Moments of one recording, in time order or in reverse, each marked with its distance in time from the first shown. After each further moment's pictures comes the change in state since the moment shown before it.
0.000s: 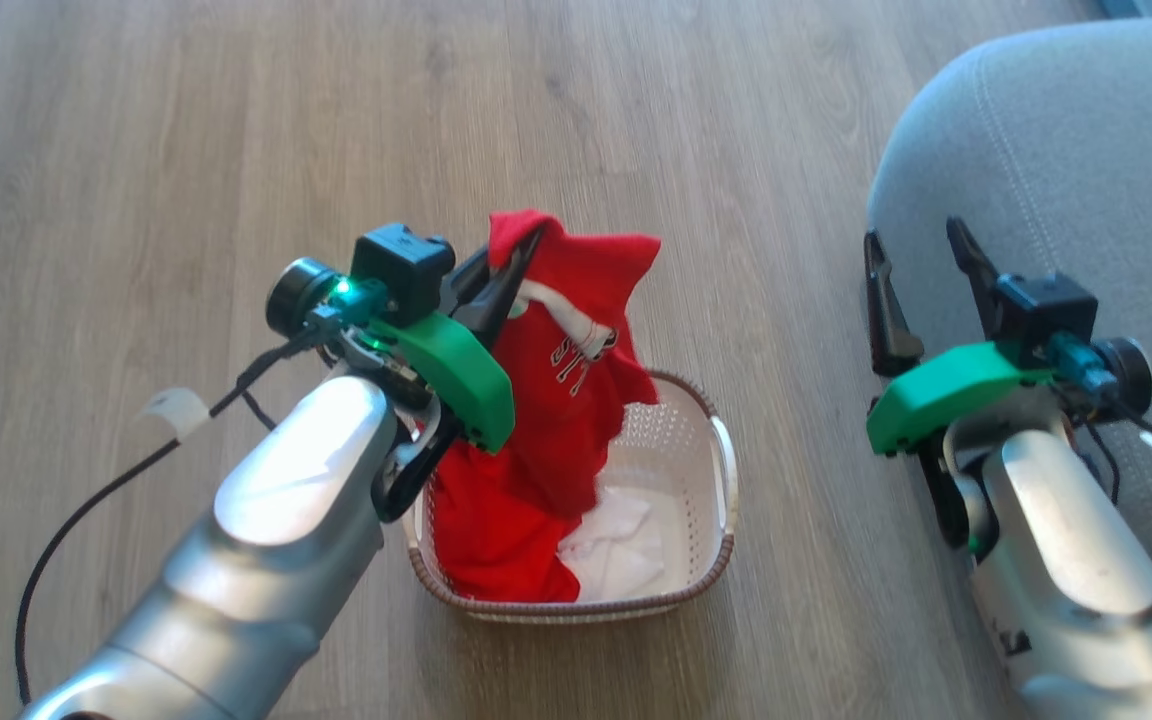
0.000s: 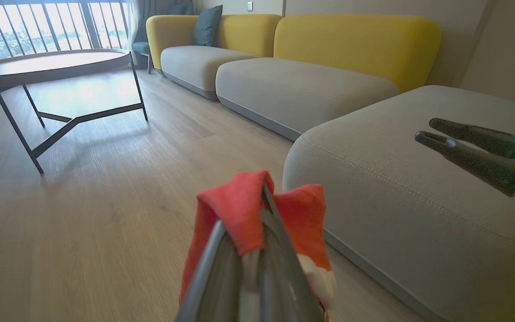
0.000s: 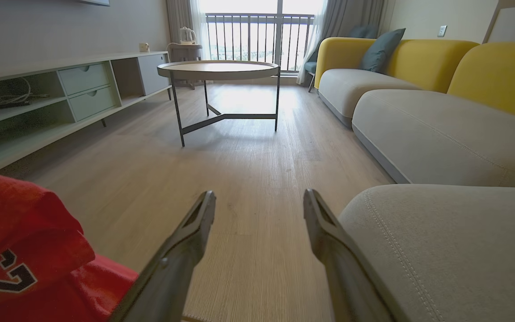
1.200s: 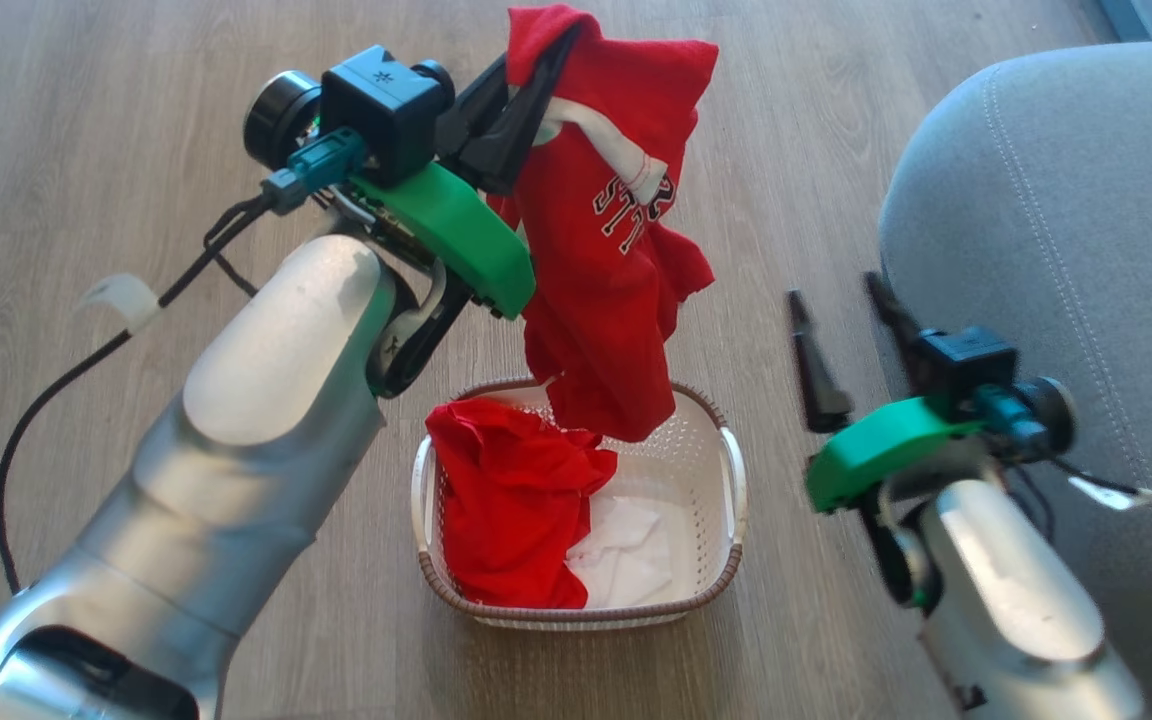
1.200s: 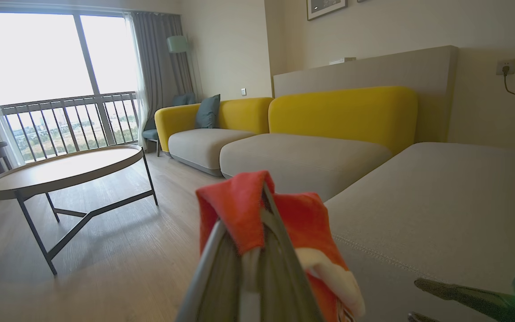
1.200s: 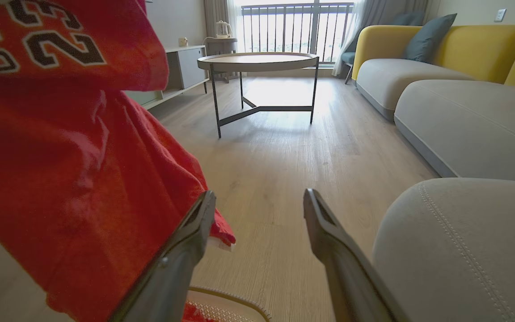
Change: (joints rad) left arm -0.175 0.002 0.044 -0.123 0.011 0.000 -0.004; right arm 0.071 0.024 0.091 -0.040 0.026 0.000 0.000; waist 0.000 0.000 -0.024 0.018
